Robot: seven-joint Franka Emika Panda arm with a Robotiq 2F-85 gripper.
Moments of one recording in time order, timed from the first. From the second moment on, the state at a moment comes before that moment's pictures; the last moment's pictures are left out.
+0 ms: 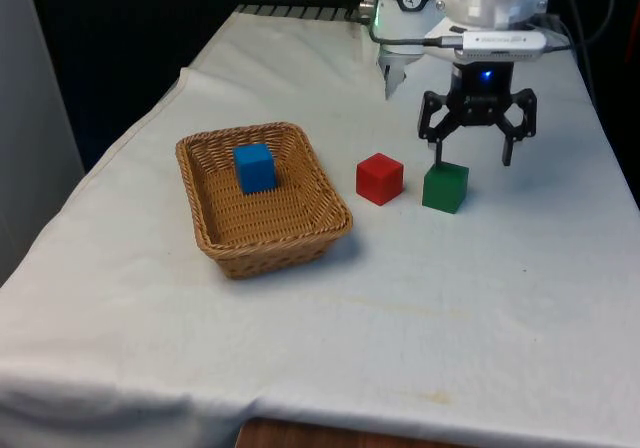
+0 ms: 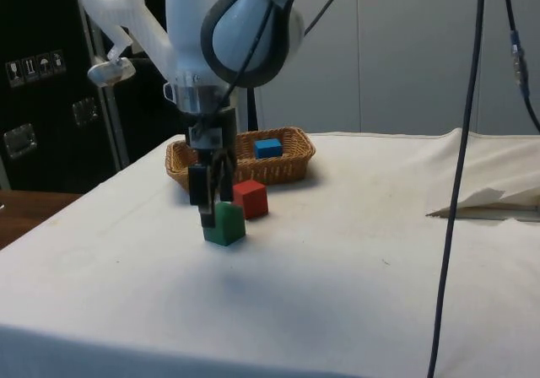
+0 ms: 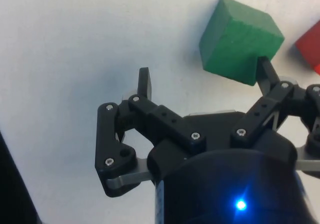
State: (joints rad) arm 0.37 0.39 -0.18 -2.21 0.14 2.65 -0.04
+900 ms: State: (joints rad) arm 0.37 0.45 -0.20 -2.18 0.11 2.66 -0.04
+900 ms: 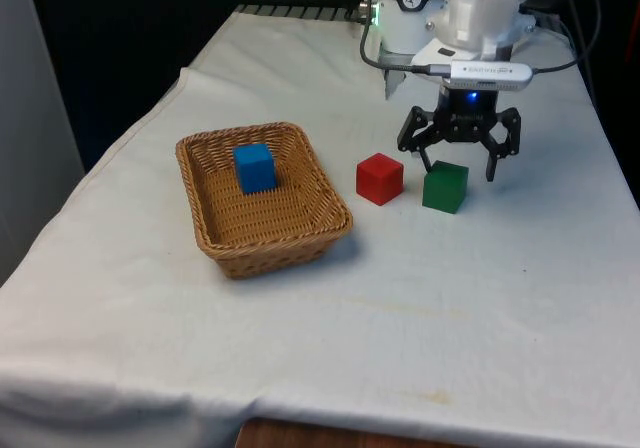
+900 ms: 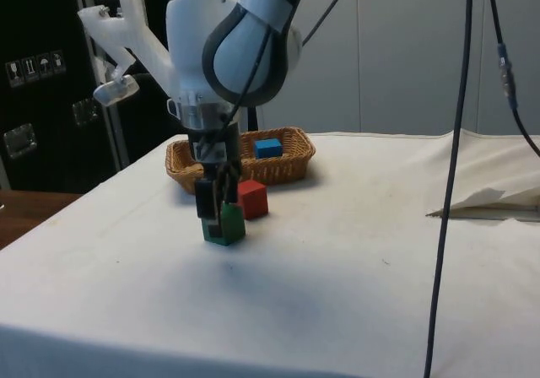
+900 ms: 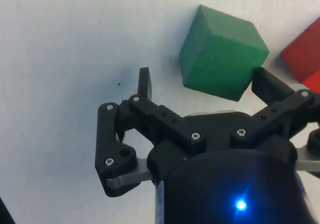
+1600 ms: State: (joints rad) arm 0.37 0.46 -0.20 -2.17 0.11 2.65 -0.03
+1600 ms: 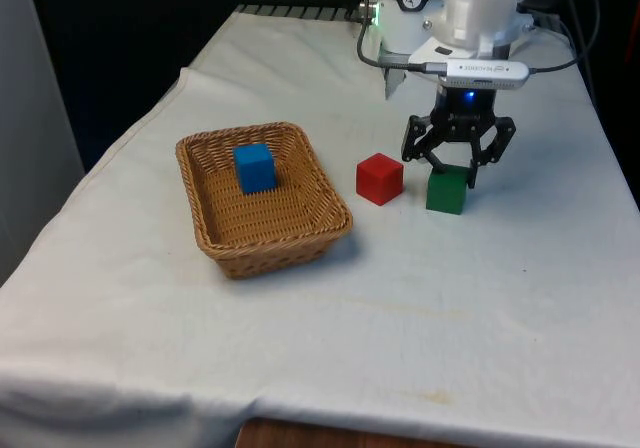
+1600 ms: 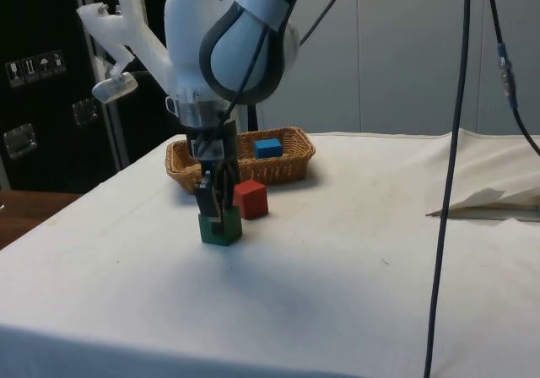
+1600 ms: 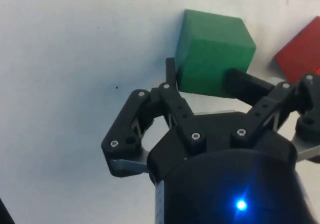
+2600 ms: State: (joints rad) arm 0.36 0.30 -0.22 -2.18 0.11 2.52 0.00
